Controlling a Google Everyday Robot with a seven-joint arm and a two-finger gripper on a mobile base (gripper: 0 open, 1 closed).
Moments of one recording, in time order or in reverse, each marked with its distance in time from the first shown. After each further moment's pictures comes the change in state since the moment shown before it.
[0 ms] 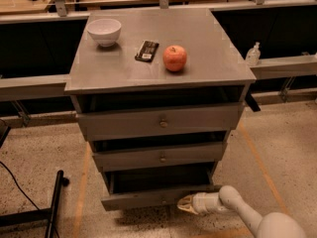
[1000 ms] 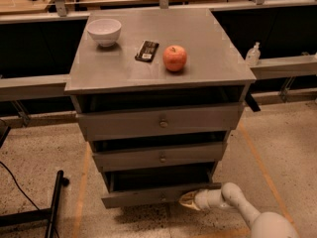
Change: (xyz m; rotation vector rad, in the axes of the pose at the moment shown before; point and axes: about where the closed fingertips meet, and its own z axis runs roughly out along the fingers) arm 0.005 -0.022 -0.004 0.012 -0.029 0.026
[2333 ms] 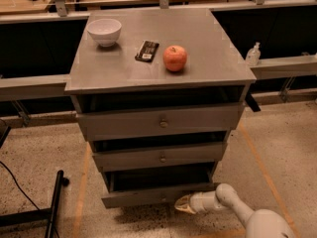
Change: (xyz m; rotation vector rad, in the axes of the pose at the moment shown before) arm -0.002 0.022 0.020 -0.072 0.001 -0.015
